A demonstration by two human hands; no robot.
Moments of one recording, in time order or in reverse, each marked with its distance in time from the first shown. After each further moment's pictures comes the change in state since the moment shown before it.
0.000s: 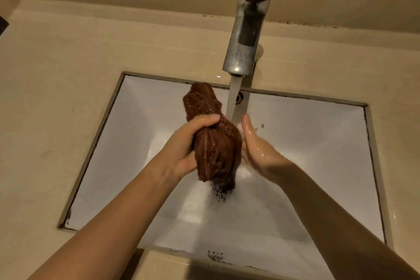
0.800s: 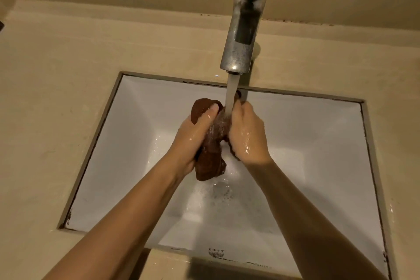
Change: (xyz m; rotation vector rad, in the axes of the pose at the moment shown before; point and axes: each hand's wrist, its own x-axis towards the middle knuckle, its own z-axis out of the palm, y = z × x) left_hand 0.002 -0.009 0.013 0.494 0.429 0.243; right_hand 0.002 -0.036 0.033 -0.235 0.685 -0.231
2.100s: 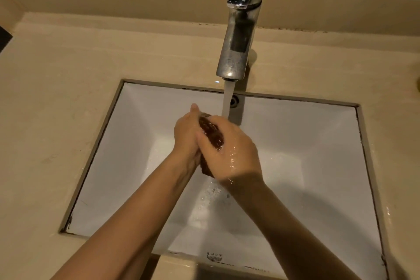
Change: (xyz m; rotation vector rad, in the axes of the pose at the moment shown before) left_hand 0.002 0.015 0.019 0.008 0.302 -0.029; right_hand -0.041 -0.008 0.003 -0.266 -0.093 -0.247
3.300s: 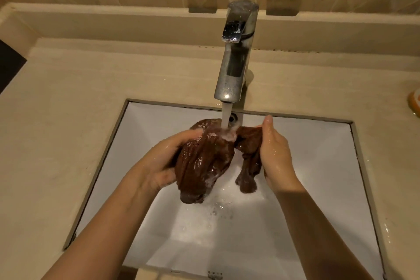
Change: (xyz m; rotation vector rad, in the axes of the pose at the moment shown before) left_hand 0.004 0.025 -0.051 -0.203 -0.607 -0.277; right_hand 0.036 0.044 -0.040 0.550 0.187 0.378
